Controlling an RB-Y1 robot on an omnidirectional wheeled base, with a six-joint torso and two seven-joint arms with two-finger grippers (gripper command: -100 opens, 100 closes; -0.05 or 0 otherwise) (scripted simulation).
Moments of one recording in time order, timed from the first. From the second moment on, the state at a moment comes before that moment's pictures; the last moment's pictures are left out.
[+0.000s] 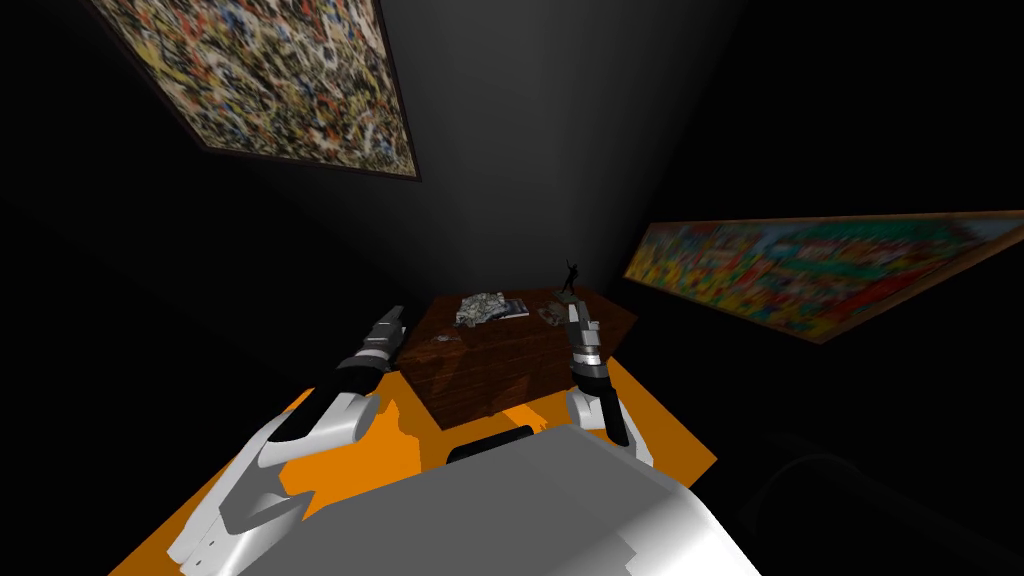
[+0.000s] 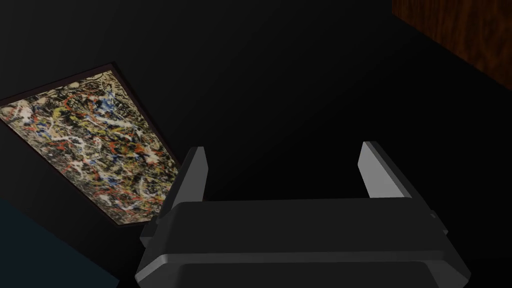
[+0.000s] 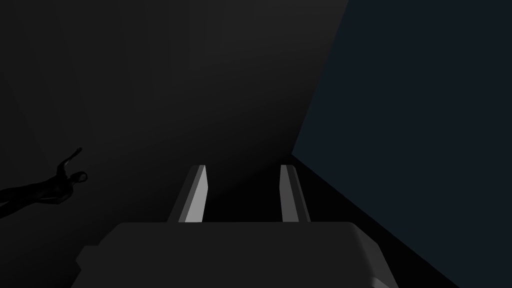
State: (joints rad) left arm 0.19 0.23 0.07 -2.19 0.03 0.38 -0.04; right arm 0.50 -0.04 -0.04 -2.21 -0.08 -0.59 0.02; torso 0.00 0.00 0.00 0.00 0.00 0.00
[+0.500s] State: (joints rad) left arm 0.16 0.24 0.08 -2.17 0.04 0.51 -0.07; right arm 0.50 -0.04 -0.04 -2.21 -0.08 -0.59 0.02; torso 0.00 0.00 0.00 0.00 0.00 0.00
